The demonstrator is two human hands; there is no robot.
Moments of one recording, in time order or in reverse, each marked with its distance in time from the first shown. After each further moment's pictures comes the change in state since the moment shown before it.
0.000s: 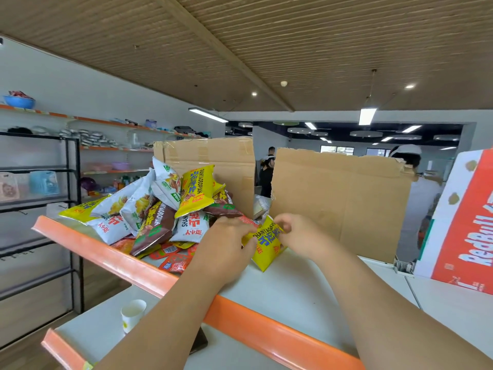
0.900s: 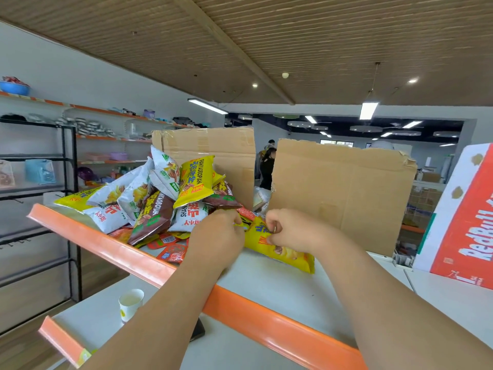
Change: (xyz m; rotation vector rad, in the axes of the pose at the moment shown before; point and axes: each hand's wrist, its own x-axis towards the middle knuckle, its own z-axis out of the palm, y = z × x) left_hand -0.001 -0.003 -0.002 0.014 -0.015 -0.303; right_hand -0.010 -0.025 -0.007 -0.291 -0.174 -0.146
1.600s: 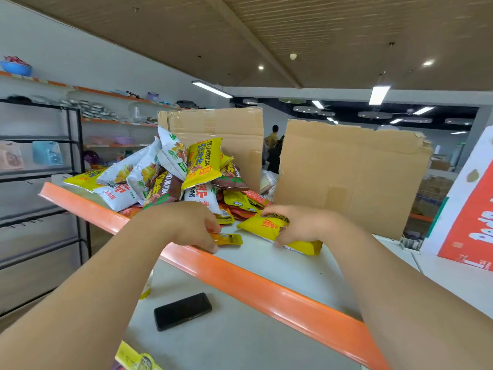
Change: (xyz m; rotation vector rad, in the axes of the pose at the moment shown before) left_hand 0.000 -0.034 -0.089 0.376 -0.791 0.060; right_hand -0.004 0.003 0.008 -0.066 -0.254 0.023
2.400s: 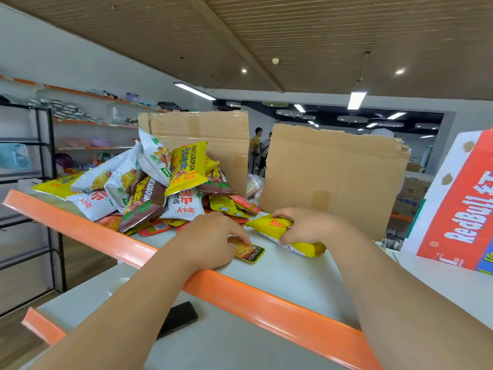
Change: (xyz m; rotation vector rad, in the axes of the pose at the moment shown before) left_hand 0.031 0.043 0.041 -0.228 0.340 0.210; right_hand -0.008 0.024 -0.006 -0.016 0.063 0.239
